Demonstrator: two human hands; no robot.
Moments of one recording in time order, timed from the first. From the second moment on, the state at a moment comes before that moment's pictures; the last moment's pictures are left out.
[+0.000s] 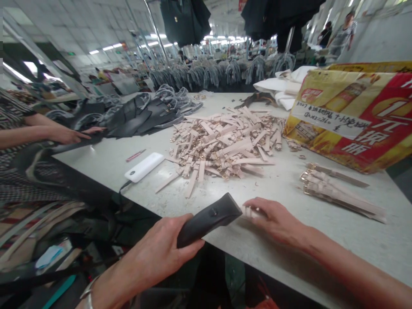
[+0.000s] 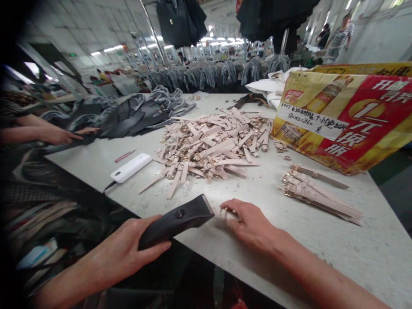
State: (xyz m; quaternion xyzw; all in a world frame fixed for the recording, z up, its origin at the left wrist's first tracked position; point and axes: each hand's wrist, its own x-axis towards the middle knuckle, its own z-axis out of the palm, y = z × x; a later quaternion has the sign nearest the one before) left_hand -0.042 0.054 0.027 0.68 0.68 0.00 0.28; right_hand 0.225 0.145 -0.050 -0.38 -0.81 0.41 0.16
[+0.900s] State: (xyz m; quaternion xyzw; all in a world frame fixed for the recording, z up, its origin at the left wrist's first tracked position) left_hand 0.006 0.078 0.028 0.76 0.60 -0.13 0.22; right_hand 0.252 0.119 -0.070 -0.36 -0.85 0.30 0.21
